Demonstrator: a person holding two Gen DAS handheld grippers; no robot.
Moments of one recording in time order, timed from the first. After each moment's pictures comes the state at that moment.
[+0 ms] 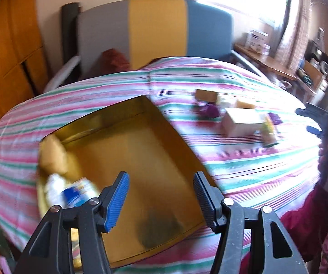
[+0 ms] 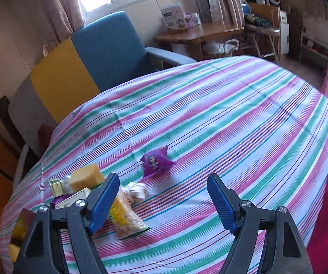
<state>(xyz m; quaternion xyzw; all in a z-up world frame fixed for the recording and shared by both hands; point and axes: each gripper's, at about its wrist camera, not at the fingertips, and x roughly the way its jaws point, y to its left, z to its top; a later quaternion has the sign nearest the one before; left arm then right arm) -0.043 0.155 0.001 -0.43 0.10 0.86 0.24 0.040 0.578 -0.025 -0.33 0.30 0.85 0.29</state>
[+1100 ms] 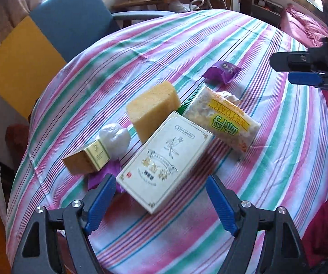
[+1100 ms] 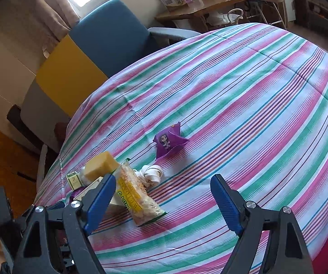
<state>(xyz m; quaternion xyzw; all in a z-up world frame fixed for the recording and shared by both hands) -0.100 0.410 -0.066 -0.40 0.39 0.70 0.44 0.042 0.585 -0.047 -0.36 0.39 0.82 0.22</state>
